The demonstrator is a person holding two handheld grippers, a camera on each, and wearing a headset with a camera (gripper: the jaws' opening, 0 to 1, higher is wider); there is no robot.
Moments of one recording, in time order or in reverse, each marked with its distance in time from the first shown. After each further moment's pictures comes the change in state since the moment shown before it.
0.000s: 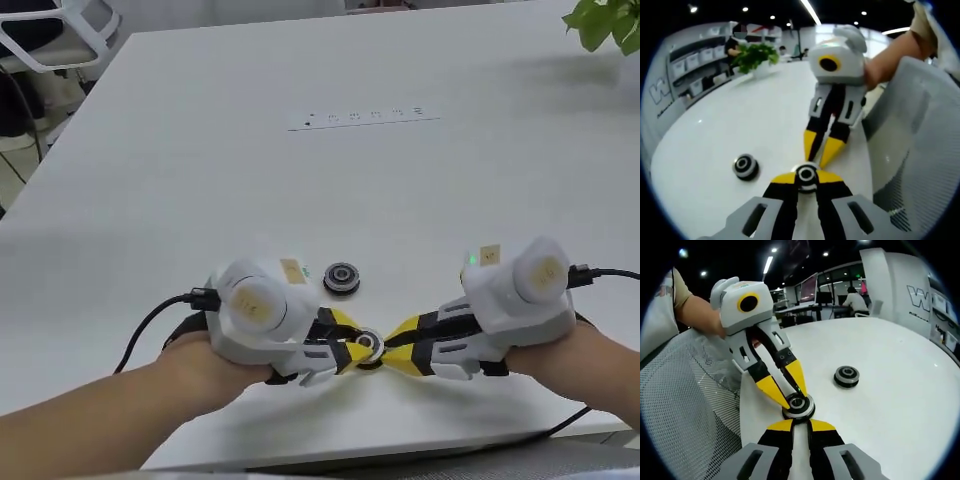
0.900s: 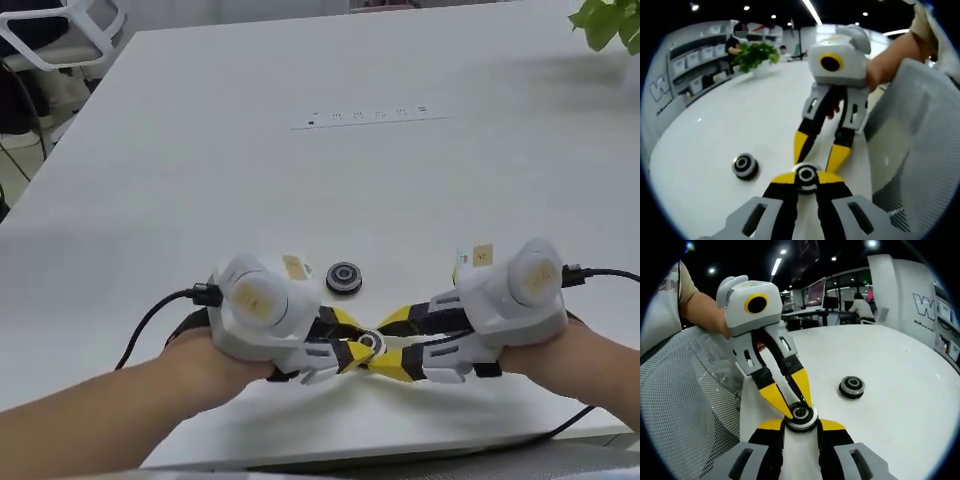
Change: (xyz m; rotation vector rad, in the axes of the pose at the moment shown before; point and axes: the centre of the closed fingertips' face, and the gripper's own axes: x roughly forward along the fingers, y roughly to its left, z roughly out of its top) left arm 0.000 0.000 0.000 -0.018 0.000 -0.007; right arm 0.007 0.004 0.011 -0.065 -0.034 0.024
